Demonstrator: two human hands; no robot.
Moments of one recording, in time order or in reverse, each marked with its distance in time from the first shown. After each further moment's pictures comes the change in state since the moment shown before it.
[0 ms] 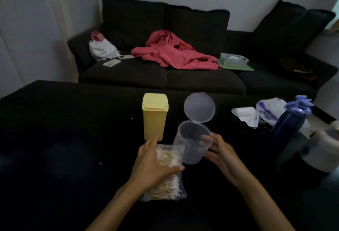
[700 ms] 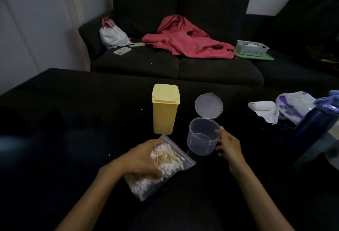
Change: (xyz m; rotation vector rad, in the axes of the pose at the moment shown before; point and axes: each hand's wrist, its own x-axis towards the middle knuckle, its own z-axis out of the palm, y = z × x) left_hand 0.019 -0.025 -0.049 0.221 -0.494 -0.112; right_hand 0.055 0.031 0.011 -0.185 0.292 0.017
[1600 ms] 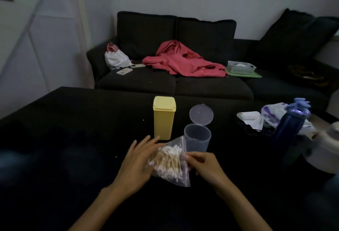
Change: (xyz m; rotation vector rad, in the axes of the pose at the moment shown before) left_hand -0.063 0.008 0.029 0.140 0.509 0.308; right_hand -0.111 -0.015 -0.002 -0.067 -0.445 -0.197
